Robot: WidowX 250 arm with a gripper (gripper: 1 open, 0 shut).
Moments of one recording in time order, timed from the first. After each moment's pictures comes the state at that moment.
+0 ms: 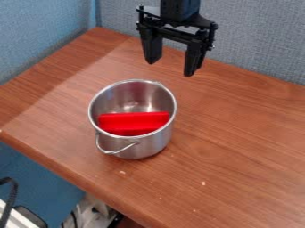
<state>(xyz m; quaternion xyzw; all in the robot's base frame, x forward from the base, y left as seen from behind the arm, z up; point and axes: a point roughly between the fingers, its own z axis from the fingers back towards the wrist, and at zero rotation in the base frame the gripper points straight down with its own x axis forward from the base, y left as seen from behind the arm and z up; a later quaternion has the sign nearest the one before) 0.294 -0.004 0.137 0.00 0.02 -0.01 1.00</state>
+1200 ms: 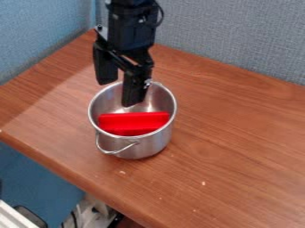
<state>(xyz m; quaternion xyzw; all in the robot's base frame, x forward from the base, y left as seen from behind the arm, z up) 0.235 0.039 0.120 0.03 0.06 -0.18 0.98</state>
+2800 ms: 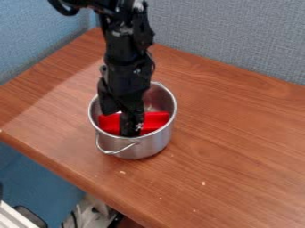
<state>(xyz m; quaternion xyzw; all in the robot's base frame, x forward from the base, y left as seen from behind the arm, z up) 0.237 0.044 0.057 0.05 0.03 -0.23 0.97</state>
